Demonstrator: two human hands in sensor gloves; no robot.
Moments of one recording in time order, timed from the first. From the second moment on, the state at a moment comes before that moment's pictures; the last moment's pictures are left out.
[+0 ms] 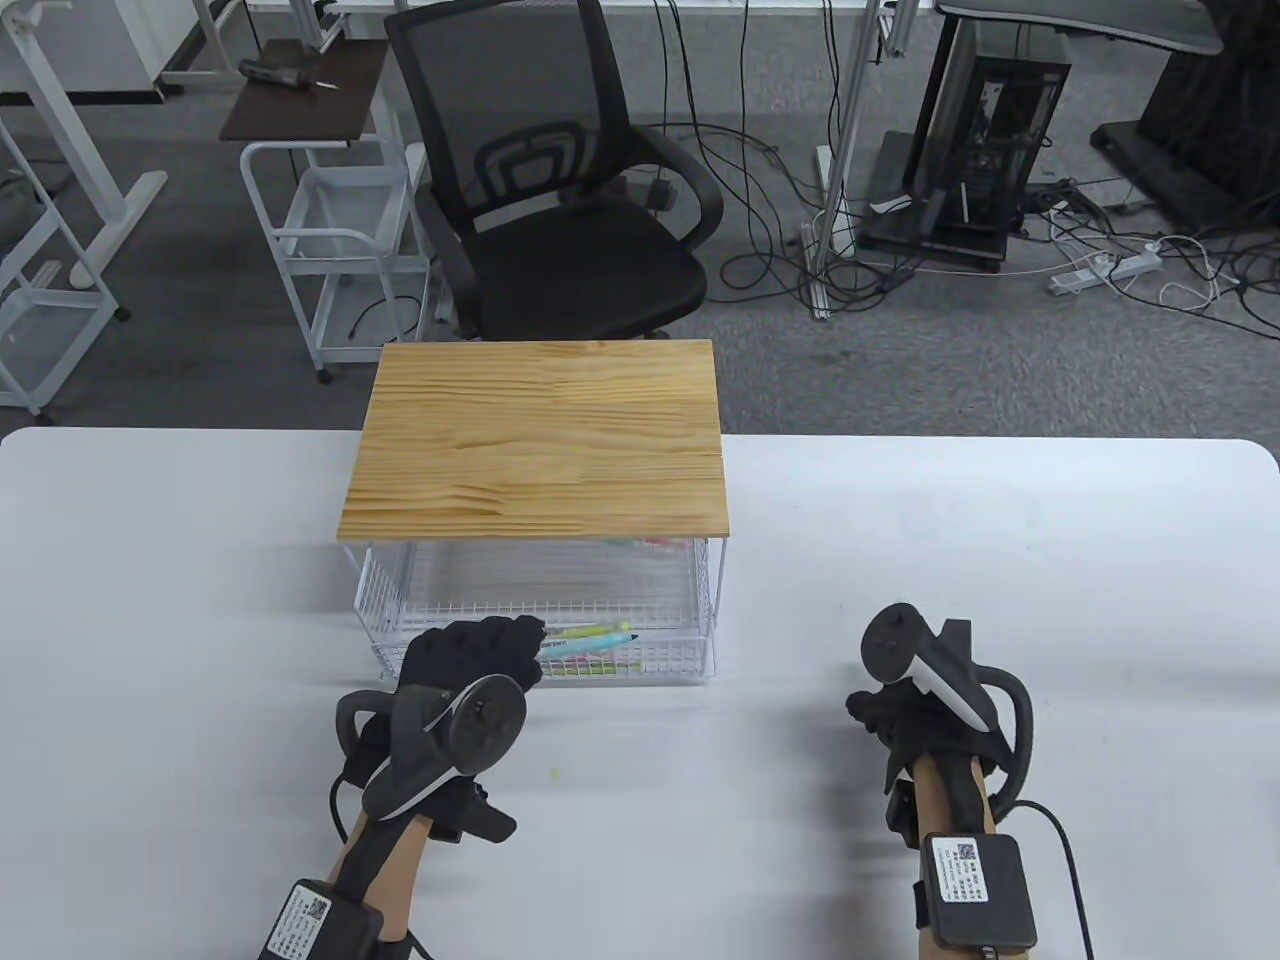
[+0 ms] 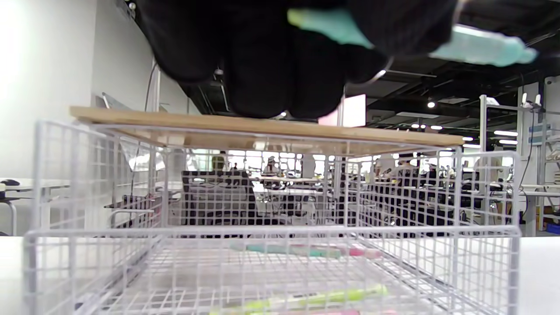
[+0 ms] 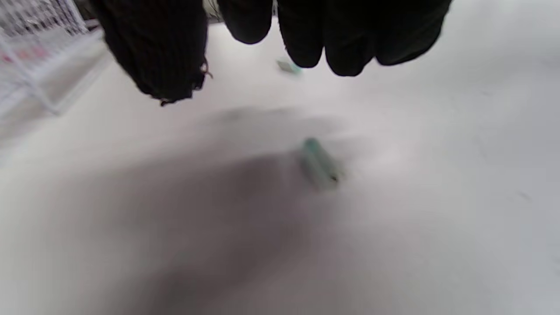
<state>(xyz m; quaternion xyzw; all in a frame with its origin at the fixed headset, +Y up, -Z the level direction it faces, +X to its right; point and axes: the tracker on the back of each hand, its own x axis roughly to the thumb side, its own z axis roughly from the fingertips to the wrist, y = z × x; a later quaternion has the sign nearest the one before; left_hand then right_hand) -0.178 -0.642 -0.291 0.13 -0.10 0.03 0.99 0.230 -0.737 -0.347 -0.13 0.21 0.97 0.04</state>
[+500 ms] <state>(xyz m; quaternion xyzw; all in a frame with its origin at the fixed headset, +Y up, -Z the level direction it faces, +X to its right) -0.176 -0.645 -0.292 0.12 -0.11 0.03 0.99 0.246 -0.769 -0.351 -0.18 0.26 0.95 -0.04</state>
